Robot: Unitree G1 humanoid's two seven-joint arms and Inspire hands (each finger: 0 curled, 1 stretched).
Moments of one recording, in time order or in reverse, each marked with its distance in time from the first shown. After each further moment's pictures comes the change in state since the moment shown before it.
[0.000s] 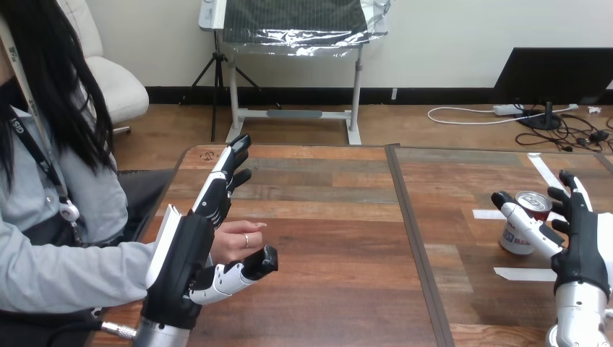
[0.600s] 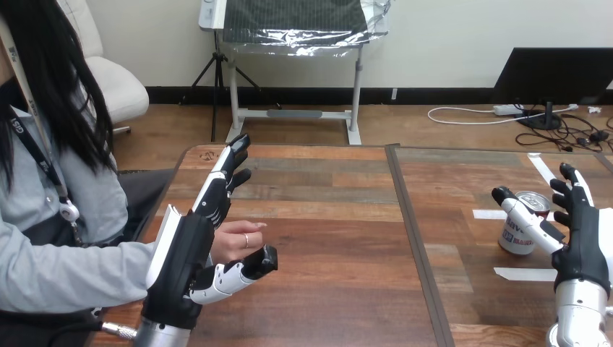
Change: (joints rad) left arm 0.000 -0.003 0.001 0.002 0.005 0.000 0.008; right arm 0.000 0.000 0.000 0.000 0.003 -0.041 -0.003
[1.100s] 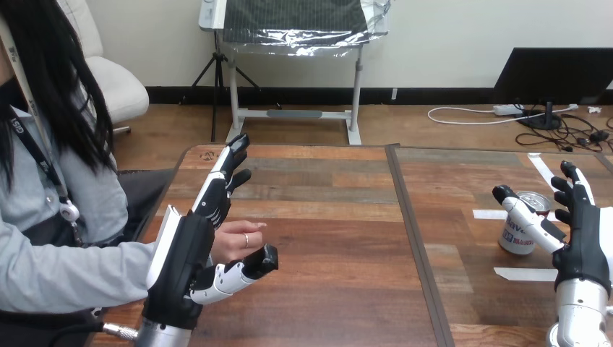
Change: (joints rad) left arm 0.000 -0.006 0.001 0.005 -0.006 0.000 -0.002; right arm 0.000 -0.001 -0.001 0.000 0.001 -0.008 -0.003
